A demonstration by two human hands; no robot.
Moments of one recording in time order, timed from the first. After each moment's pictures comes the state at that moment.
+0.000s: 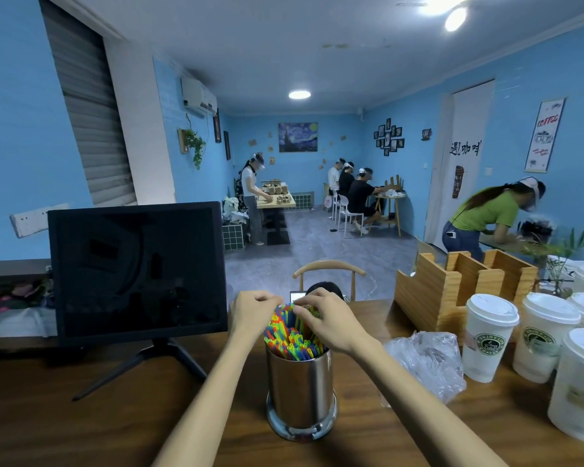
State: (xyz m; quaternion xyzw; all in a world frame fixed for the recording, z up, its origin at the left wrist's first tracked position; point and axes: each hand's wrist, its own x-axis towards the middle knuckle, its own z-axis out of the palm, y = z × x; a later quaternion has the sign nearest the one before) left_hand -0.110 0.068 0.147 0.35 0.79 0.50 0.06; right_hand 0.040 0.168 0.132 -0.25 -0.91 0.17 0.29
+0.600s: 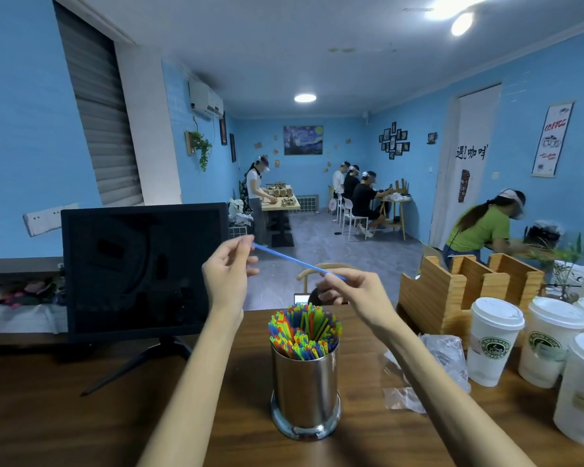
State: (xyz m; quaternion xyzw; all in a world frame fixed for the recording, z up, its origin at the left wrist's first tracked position) left_hand -0.108 0.034 0.214 0.31 0.48 0.82 0.05; right_hand 0.074 0.169 0.175 -0.15 -0.72 0.54 0.42
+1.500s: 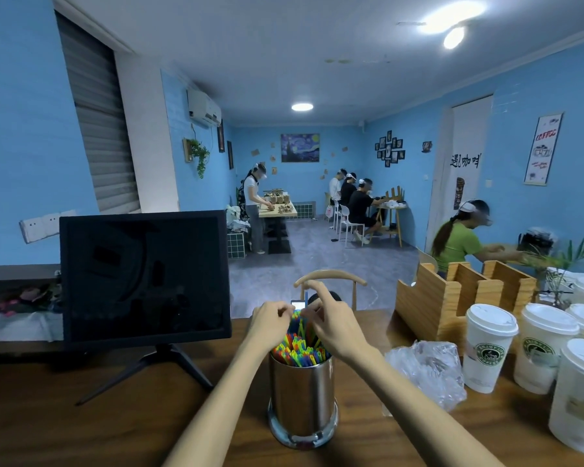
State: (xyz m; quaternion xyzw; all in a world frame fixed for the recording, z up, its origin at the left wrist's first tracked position) left_hand -0.103 0.081 0.137 0.46 0.80 0.38 0.05; right_hand 0.039 0.165 0.128 -0.19 -0.88 0.19 0.39
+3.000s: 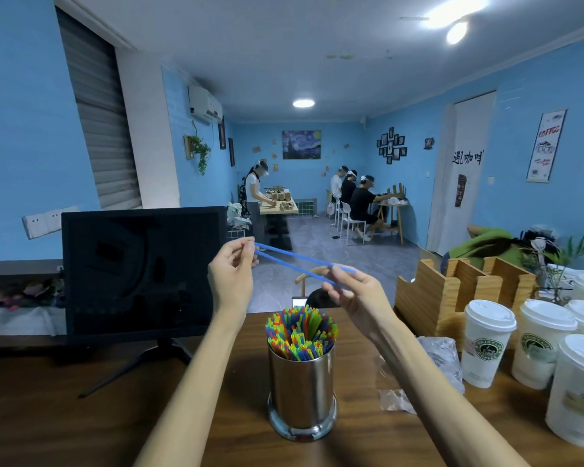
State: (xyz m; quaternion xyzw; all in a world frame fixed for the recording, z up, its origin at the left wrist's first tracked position) left_hand -0.106 0.041 0.211 0.34 0.51 0.79 0.00; right_hand 0.077 0.157 0.185 -0.12 -0.48 0.76 0.41
